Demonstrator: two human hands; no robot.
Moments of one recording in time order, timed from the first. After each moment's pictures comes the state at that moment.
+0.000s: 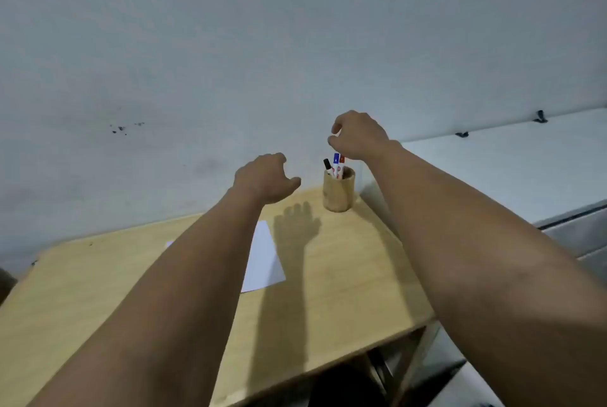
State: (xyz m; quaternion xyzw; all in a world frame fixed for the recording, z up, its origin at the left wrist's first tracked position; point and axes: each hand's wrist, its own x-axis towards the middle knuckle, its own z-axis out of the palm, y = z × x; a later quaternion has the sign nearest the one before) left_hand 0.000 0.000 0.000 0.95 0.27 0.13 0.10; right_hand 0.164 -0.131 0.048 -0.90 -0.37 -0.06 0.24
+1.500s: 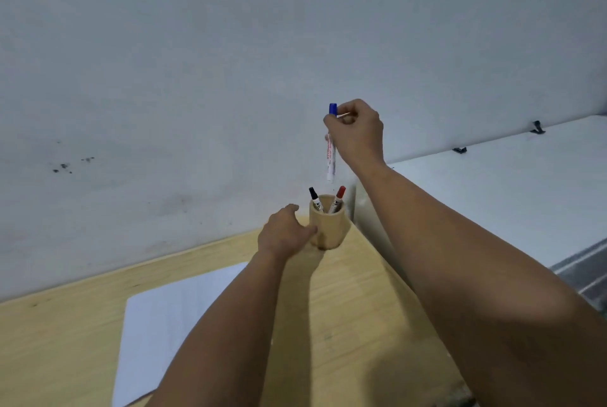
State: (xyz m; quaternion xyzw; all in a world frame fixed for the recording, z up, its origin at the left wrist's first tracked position) left_hand 0.090 0.002 -0.084 0.89 0.30 0.13 0.31; right_hand 0.209 -0.099 0.053 -0.72 -0.24 -0.10 0.64
